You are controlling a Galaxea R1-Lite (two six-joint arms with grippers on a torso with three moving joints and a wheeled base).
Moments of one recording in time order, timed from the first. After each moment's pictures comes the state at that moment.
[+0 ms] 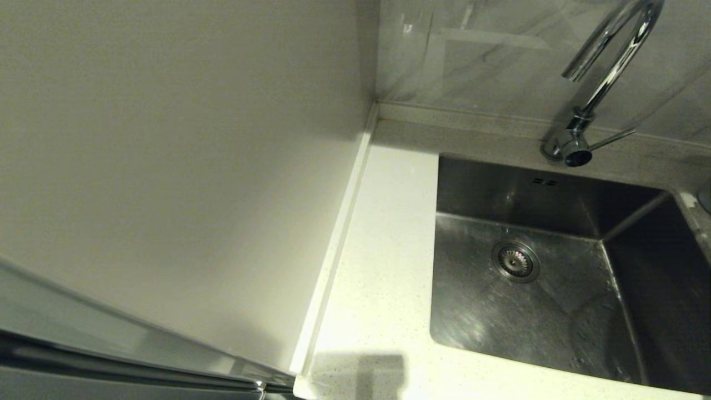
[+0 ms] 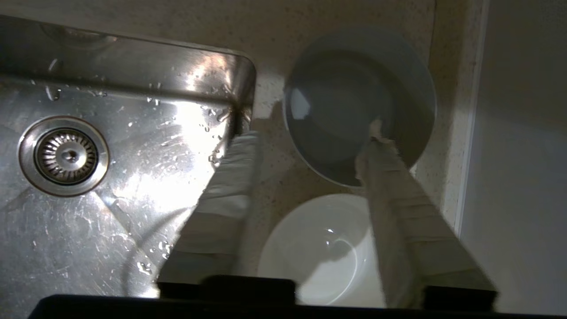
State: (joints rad) left arm 0.00 0.00 0.00 0.00 0.01 -0.02; right arm -0.82 2.01 -1.99 0.50 0.47 -0.37
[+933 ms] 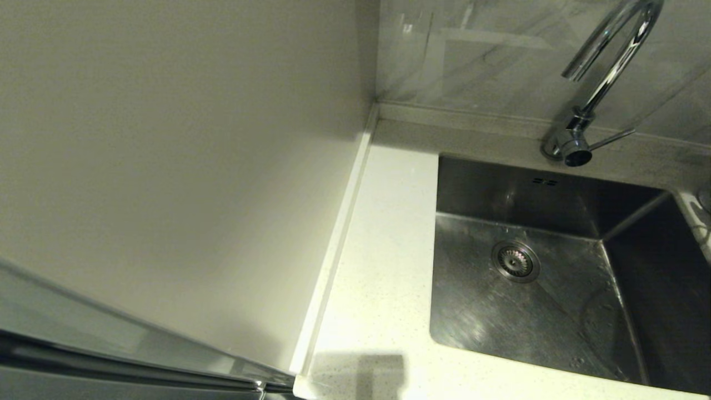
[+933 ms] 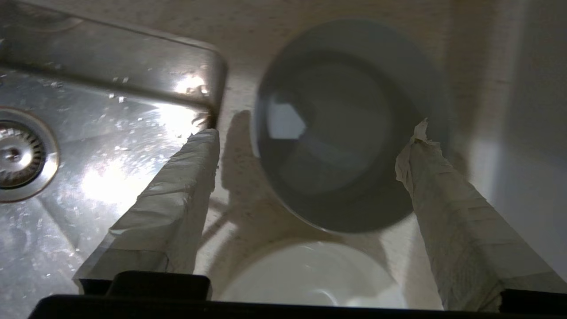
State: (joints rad) left arm 0.00 0.00 0.00 0.00 0.01 -0.02; right arm -0.81 2.14 -1.98 0.34 0.50 -0.44
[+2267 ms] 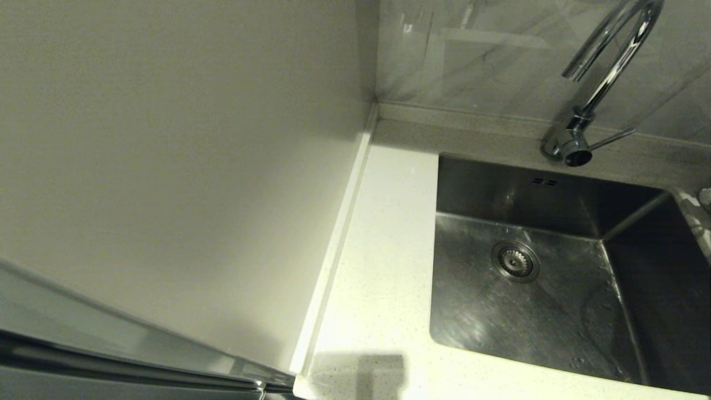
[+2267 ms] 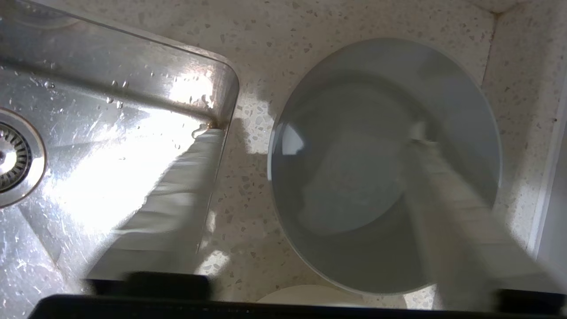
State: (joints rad) left arm 0.00 0.00 0.00 0.00 0.02 -0.02; right arm -0.78 2.19 -1.97 0.26 0.50 -0.46
